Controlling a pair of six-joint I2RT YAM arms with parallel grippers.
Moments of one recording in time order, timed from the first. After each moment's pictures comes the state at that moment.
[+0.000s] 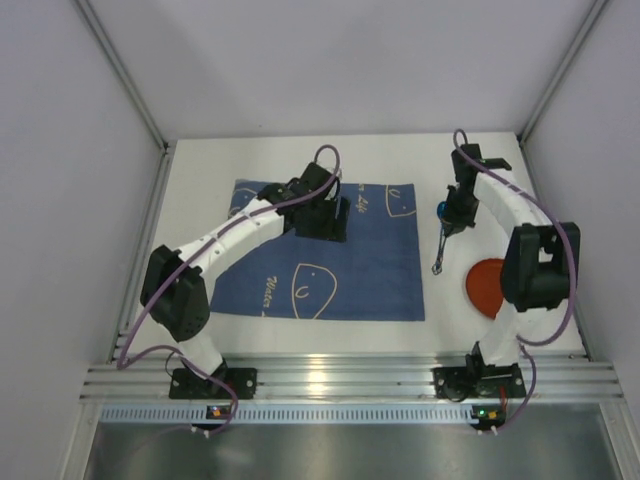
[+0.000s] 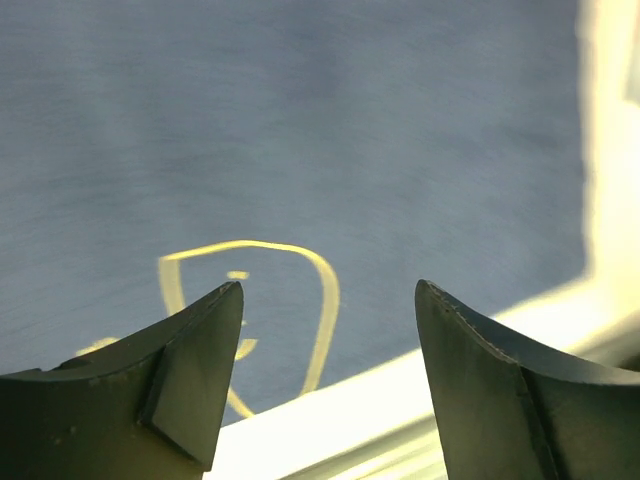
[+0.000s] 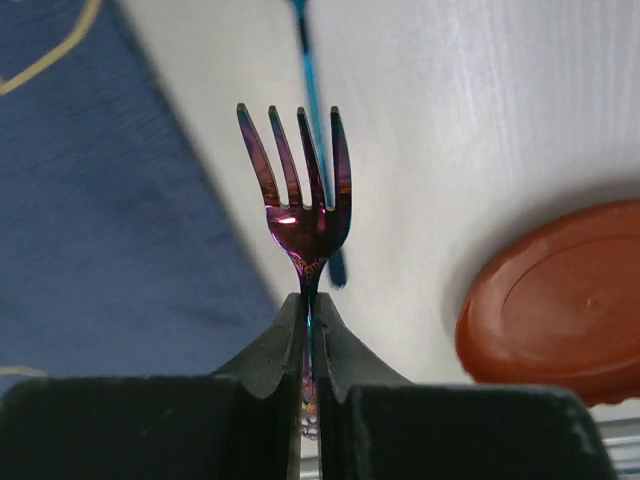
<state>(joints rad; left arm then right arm) -0.69 1.73 1.52 -0.77 -0.06 -0.45 0.07 1.83 1.44 -0.97 0.07 0.43</state>
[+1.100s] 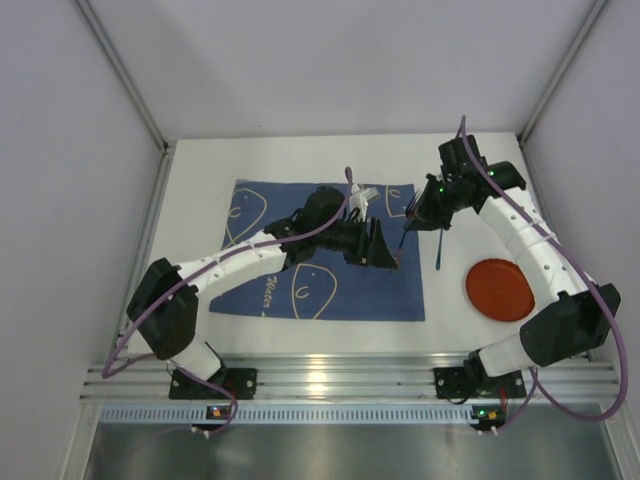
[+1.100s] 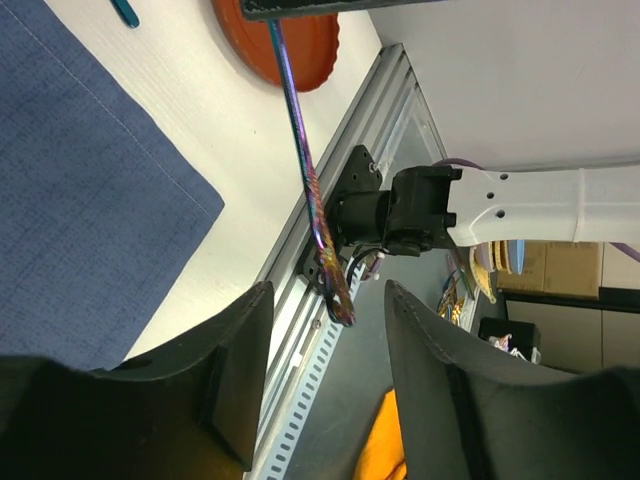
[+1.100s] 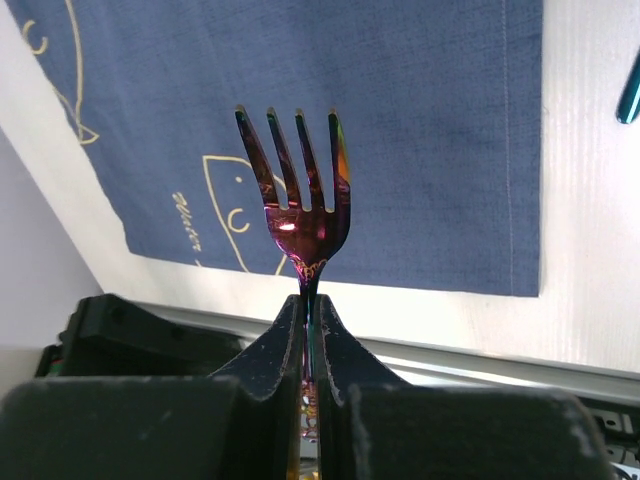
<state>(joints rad) -0.82 1.58 1.17 -0.06 0.64 -0.74 0.33 1.45 1.48 -1.09 -0.21 0.74</state>
